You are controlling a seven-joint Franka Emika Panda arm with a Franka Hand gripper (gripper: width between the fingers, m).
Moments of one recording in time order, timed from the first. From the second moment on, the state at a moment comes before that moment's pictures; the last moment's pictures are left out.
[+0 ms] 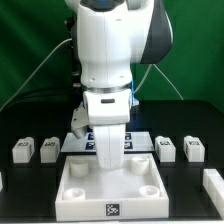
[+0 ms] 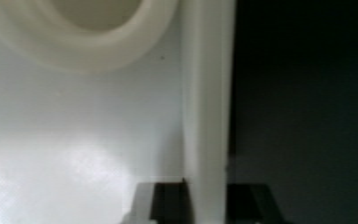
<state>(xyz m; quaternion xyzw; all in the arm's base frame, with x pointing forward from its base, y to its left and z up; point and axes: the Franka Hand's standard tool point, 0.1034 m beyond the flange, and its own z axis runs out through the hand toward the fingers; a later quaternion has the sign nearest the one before) 0.448 -0.010 0.011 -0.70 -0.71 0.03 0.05</state>
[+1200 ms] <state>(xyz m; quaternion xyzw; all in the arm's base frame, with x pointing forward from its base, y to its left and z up) 0.497 0.072 0.006 -0.70 -0.71 -0.02 0.06</state>
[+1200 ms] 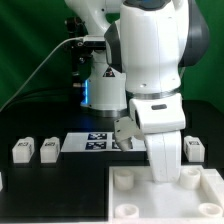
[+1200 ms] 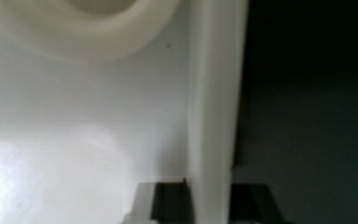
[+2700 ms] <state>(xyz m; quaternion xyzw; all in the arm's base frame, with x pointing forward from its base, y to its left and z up) 0.499 0.071 0.006 -0.71 -0.70 -0.02 0.05</state>
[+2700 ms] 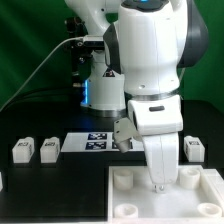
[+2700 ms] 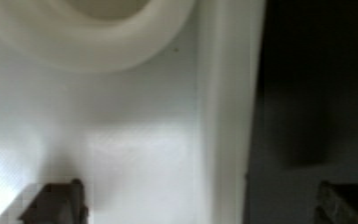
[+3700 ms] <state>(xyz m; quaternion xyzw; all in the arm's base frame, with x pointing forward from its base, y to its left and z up) 0.457 0.156 0.060 -0.94 -0.33 -0.01 0.05</state>
